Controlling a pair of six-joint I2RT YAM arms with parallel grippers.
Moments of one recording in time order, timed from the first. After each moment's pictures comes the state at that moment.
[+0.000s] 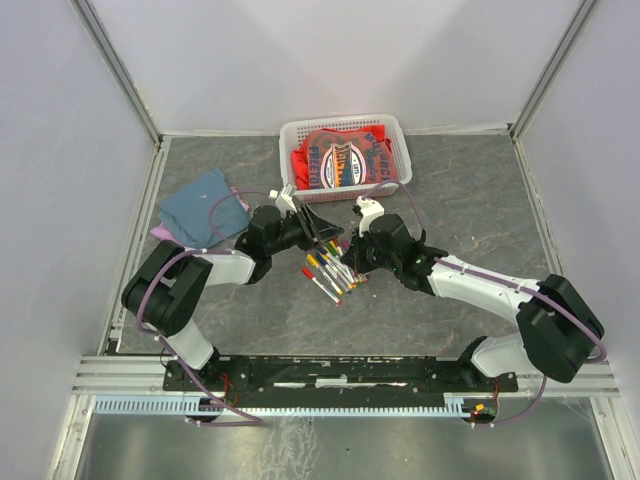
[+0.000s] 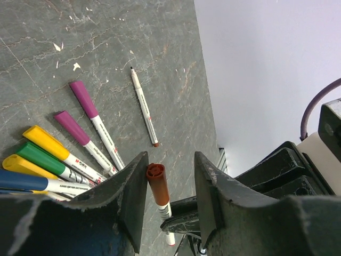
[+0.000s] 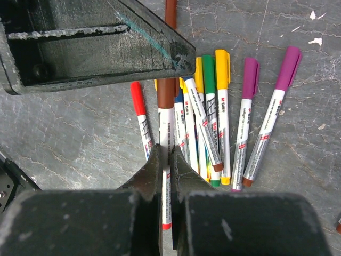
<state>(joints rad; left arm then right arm) -0.53 1.66 0.66 0.78 0.45 -1.03 0.76 1.38 0.75 0.03 -0.05 0.42</state>
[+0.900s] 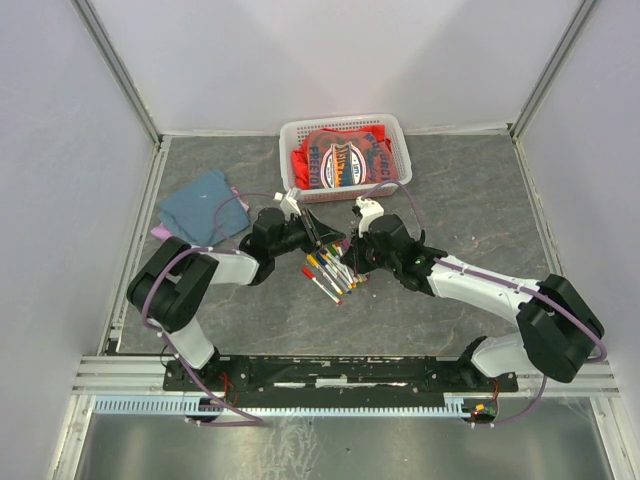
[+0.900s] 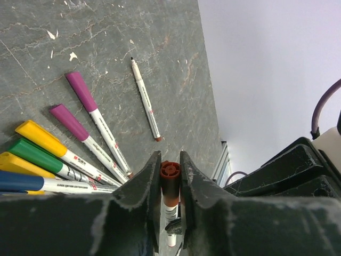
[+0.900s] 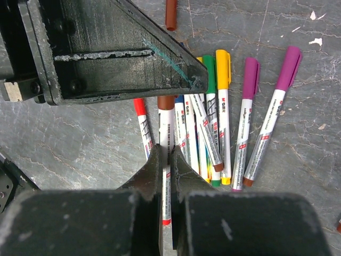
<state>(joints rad) -0.56 1.70 0.66 0.80 0.46 -1.04 0.77 1.38 0.76 0.03 -0.04 0.42</state>
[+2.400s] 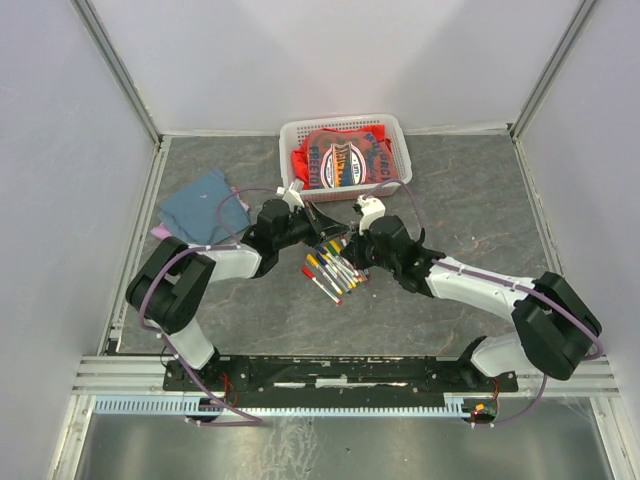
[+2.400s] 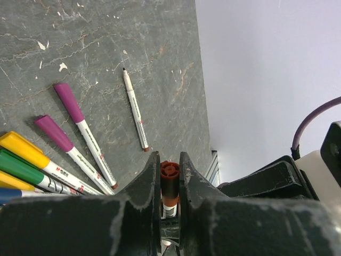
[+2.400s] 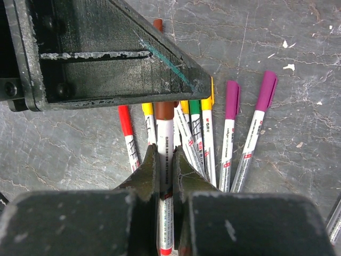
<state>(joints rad) -0.55 1.69 0.74 0.68 0.40 -1.08 0.77 1.39 0.73 0.12 0.03 0.38</state>
